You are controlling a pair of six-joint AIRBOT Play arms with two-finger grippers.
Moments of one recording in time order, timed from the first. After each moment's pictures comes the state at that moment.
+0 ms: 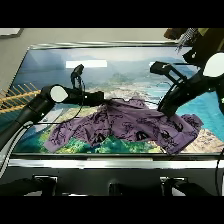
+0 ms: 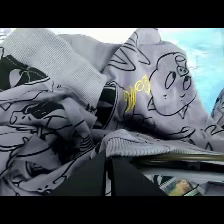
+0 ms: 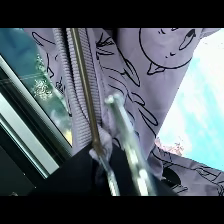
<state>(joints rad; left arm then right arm) -0.49 -1.40 1.32 1.10 -0.85 -1.81 0.12 -1.23 1.55 -1.31 1.73 0.83</state>
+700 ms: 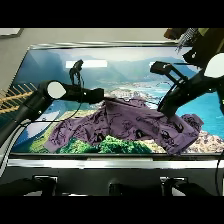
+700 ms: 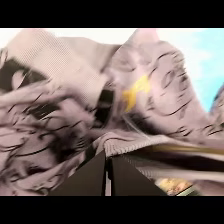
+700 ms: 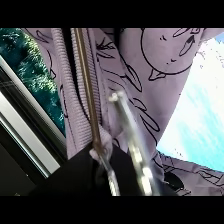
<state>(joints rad) -0.49 -1.40 1.40 1.10 -0.90 -1.81 0.12 -1.22 1.54 -1.29 1.73 0.83</state>
